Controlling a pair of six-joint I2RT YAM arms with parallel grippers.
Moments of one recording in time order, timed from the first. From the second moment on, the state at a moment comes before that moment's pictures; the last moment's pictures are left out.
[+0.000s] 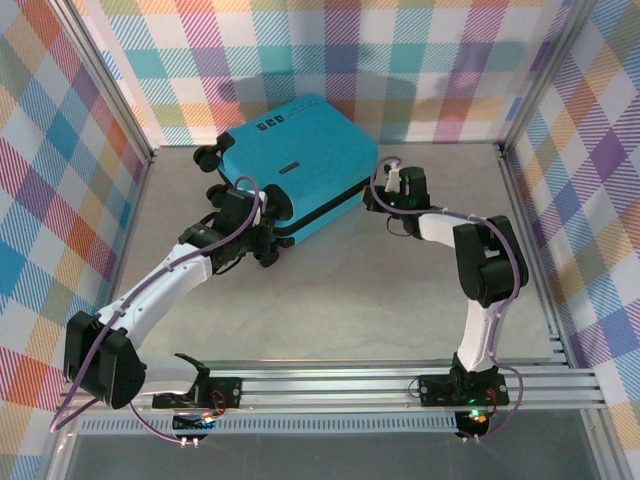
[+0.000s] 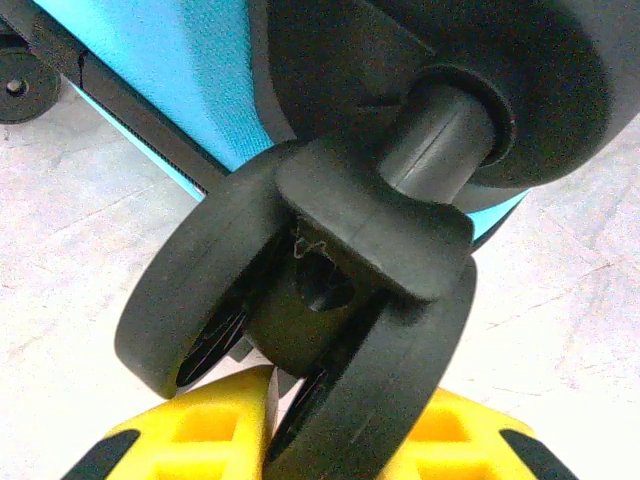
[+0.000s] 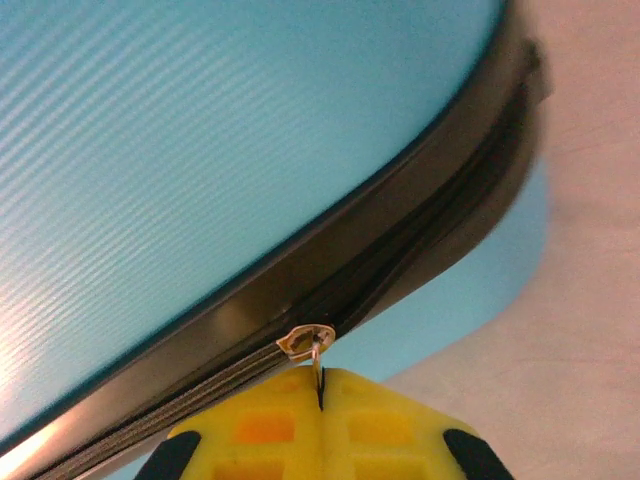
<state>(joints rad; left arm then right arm) -0.46 1.30 1.06 -0.60 -0.16 -0.26 0.25 1.96 1.18 0.27 -0.39 0.47</state>
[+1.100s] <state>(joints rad) -0.36 1.15 0.88 -0.58 -0.37 -0.40 0.17 1.50 0.63 0.32 -0.36 0.43</state>
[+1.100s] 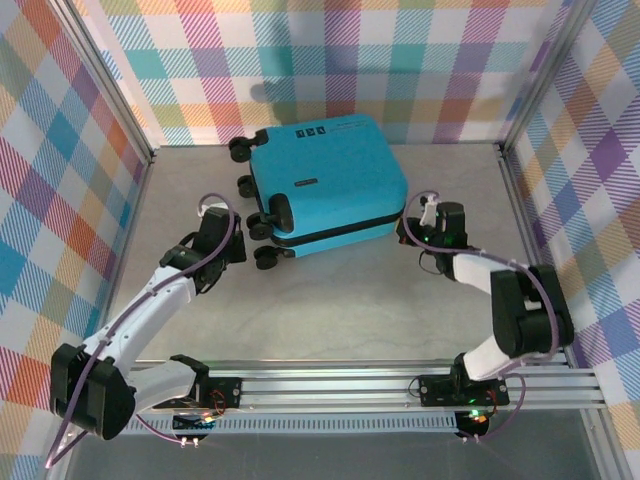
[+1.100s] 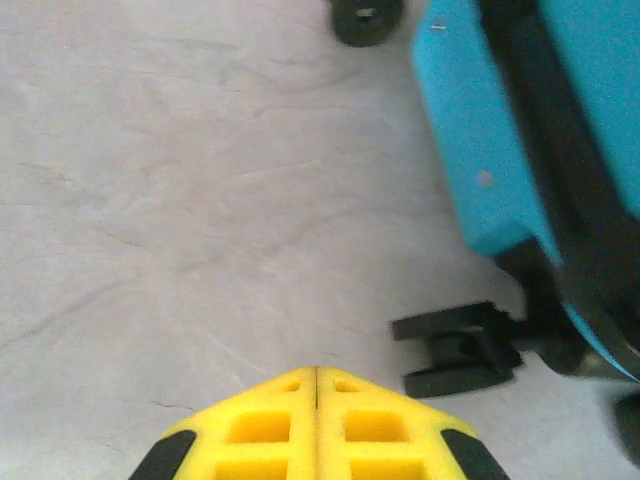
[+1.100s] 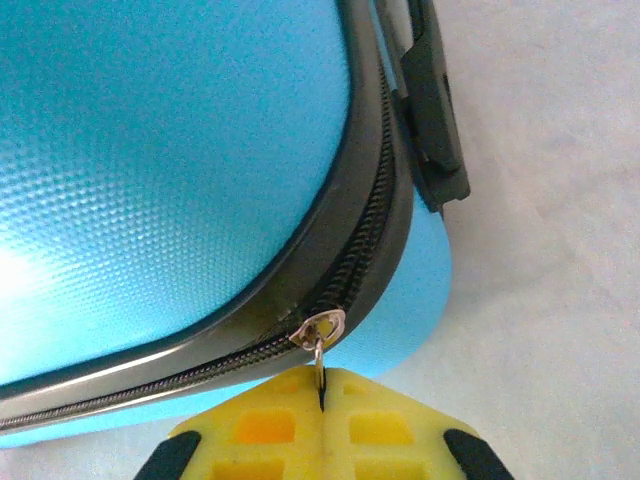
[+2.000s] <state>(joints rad) -0.44 1.21 1.15 -0.72 -0.27 -0.62 0.35 1.18 0.46 0.13 -0.22 0.40</state>
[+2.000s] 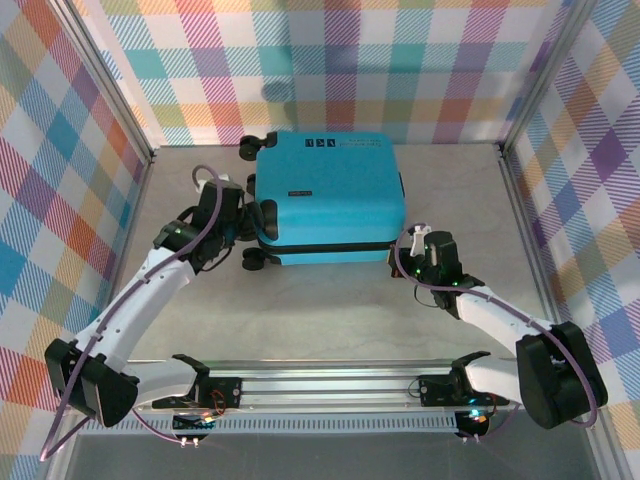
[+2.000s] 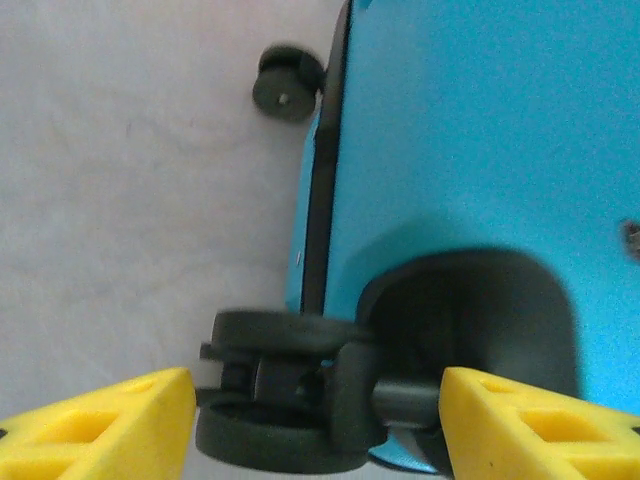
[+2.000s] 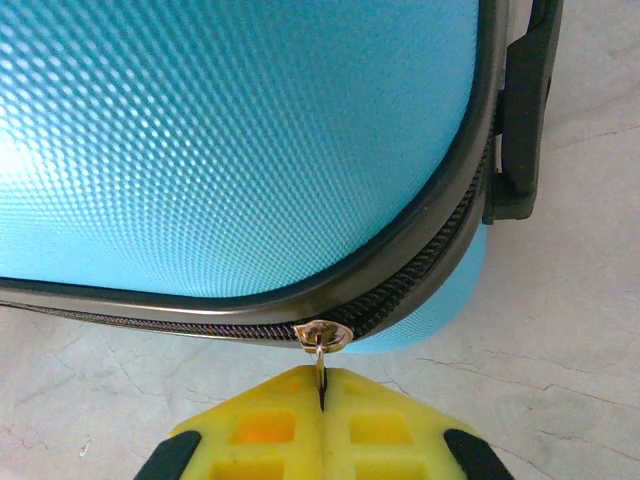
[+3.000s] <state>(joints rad) -0.44 1.22 1.03 -0.62 -0.23 -0.82 0.35 1.18 0.46 0.13 -0.22 0.39</state>
